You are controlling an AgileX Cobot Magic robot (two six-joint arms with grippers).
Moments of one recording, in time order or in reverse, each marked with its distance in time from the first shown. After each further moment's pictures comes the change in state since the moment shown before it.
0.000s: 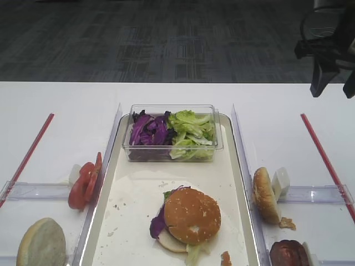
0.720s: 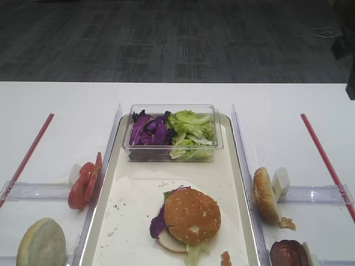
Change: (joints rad) left arm 0.000 0.000 0.000 0.000 0.000 0.000; right arm 0.000 -0.269 0.182 -0.058 0.004 -0.019
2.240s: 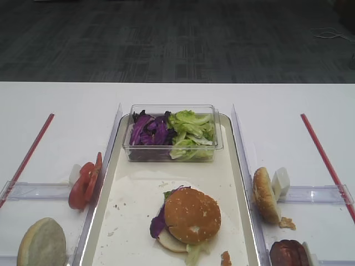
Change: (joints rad) left arm 0.000 0.000 0.000 0.000 0.000 0.000; right arm 0.000 -1.110 0.746 -0.104 -0.001 -0.015
